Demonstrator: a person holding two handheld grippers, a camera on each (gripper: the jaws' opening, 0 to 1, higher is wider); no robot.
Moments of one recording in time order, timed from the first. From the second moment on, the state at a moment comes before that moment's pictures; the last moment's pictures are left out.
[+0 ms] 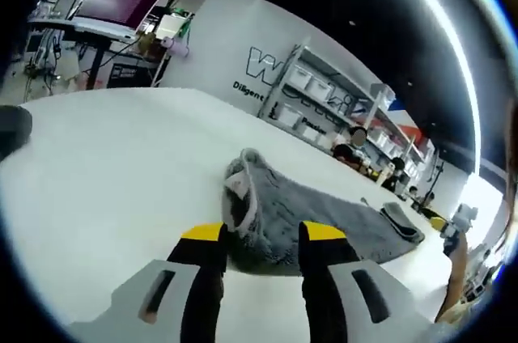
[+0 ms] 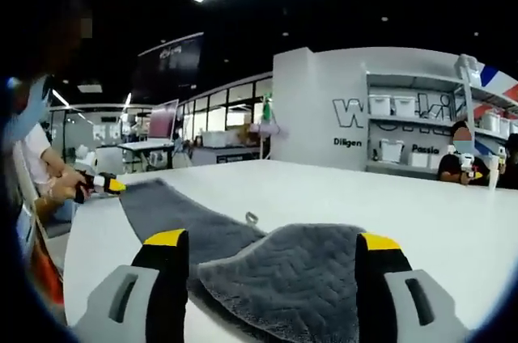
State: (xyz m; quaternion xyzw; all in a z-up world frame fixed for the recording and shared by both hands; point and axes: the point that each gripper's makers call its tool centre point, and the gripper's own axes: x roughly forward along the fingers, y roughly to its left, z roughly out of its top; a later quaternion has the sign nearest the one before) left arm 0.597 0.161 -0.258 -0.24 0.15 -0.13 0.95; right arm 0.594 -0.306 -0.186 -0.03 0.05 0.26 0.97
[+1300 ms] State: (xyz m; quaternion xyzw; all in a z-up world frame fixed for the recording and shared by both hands) left arm 0.620 0.222 -0.238 -0.19 0.15 -0.12 0.96; right arm 0.589 -0.297 -0.195 -0.03 0.06 0.27 0.96
